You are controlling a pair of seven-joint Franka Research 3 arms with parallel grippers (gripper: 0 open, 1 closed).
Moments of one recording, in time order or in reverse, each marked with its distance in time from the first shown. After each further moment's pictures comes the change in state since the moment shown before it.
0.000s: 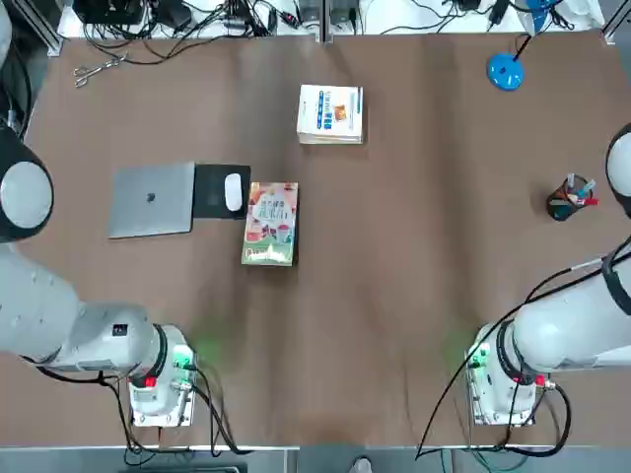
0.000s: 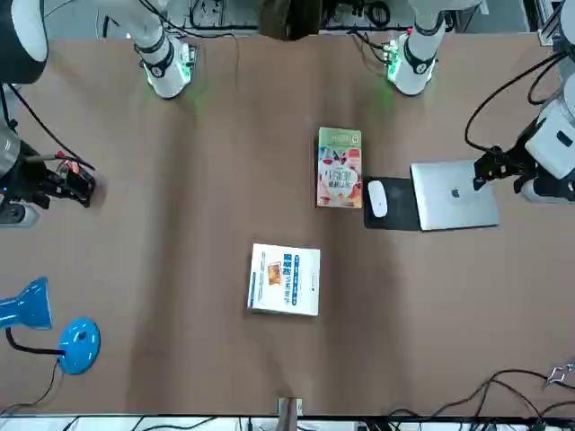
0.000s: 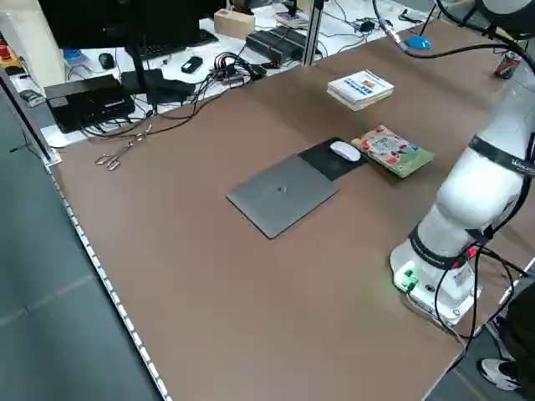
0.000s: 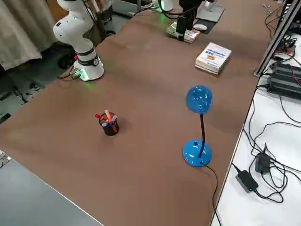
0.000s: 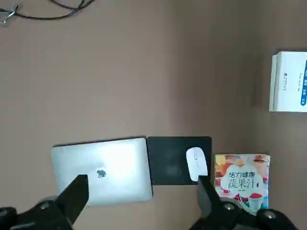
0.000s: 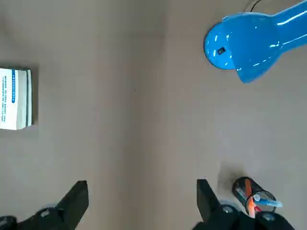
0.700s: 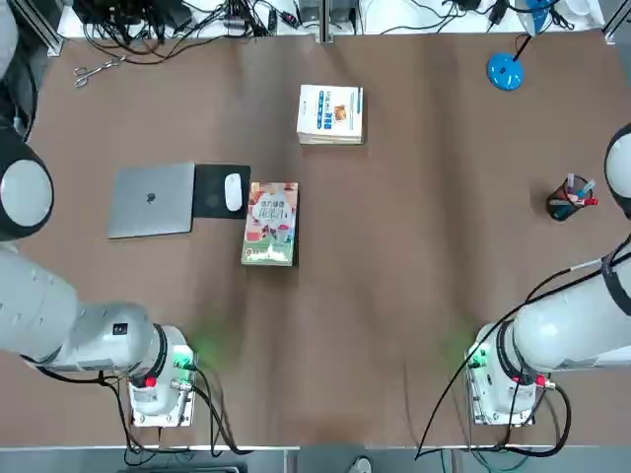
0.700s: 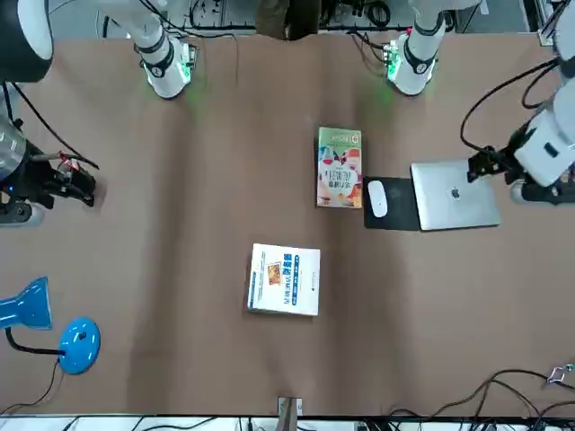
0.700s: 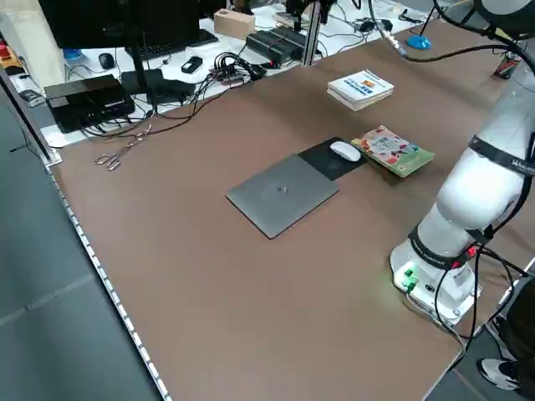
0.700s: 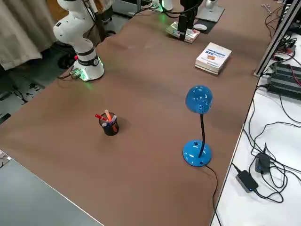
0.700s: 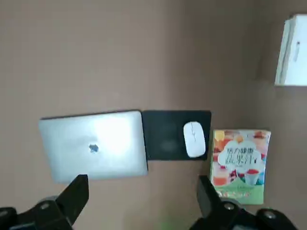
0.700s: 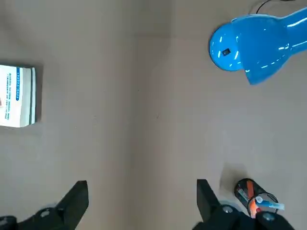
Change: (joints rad) left arm 0.011 0.001 -0.014 -0.077 -0.072 -0.084 -0.015; right arm 0.016 0.000 0.002 0.000 0.000 0.000 0.000
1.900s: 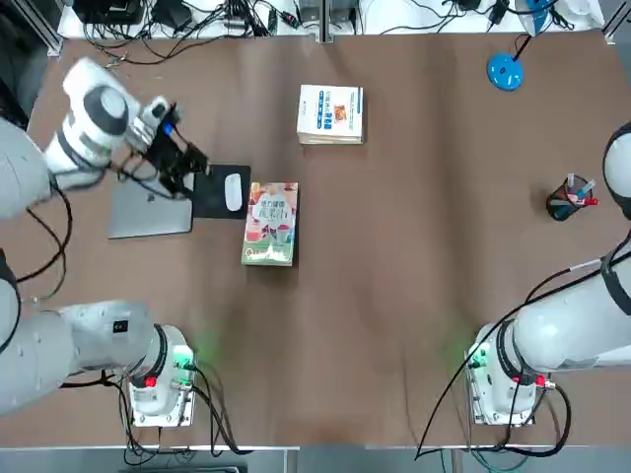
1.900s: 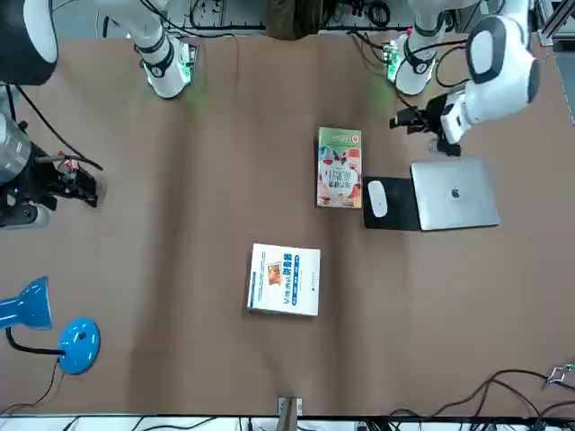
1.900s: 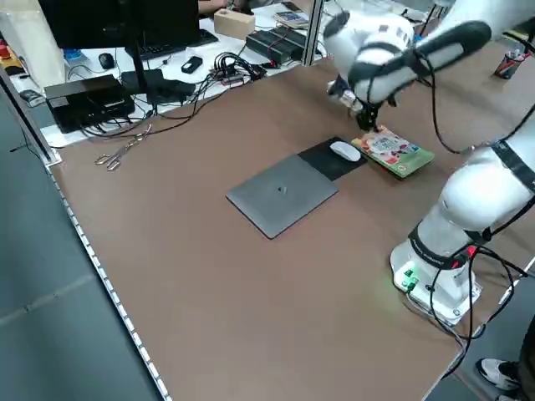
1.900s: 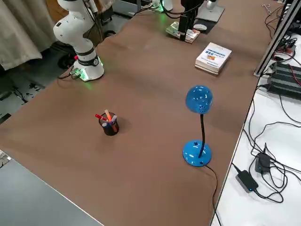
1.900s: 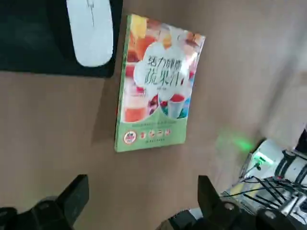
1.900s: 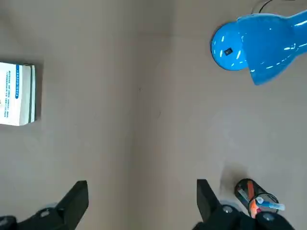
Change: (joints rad) left arm 0.050 -0.404 -0.029 -1.079 -0.714 0.397 0.386; right arm 0.010 0.007 0.000 -0.001 -0.004 -0.002 0.000
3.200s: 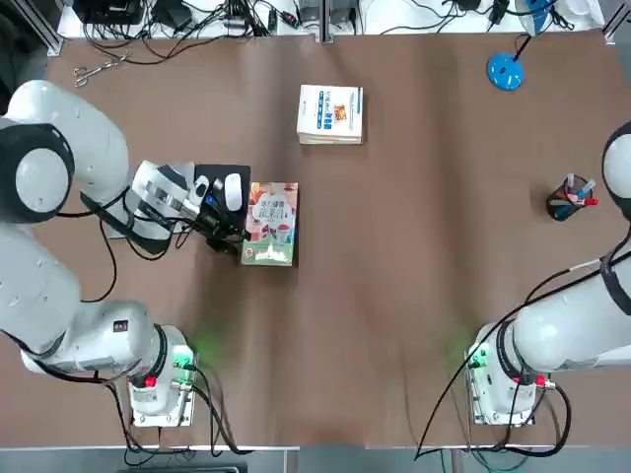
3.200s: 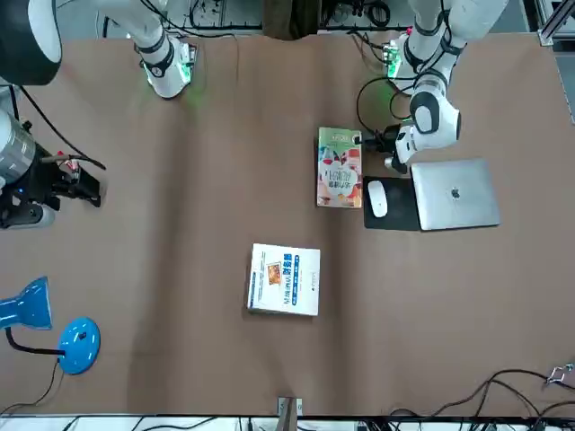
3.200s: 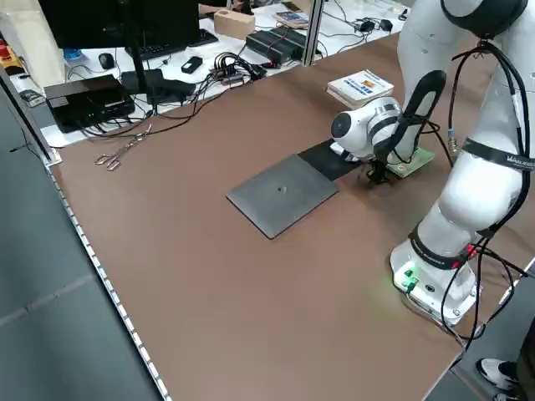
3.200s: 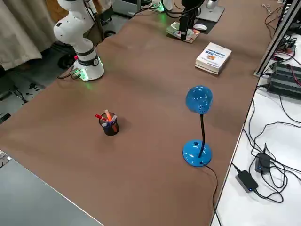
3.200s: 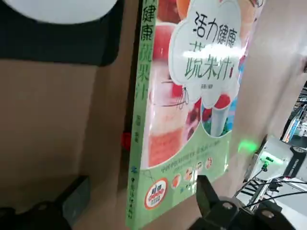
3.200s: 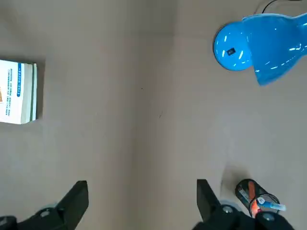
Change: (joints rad) left arm 0.003 0.548 -0.222 -0.038 -0.557 0.358 0.600; right arm 0.008 0.001 0.000 0.001 0.000 -0.001 0.000
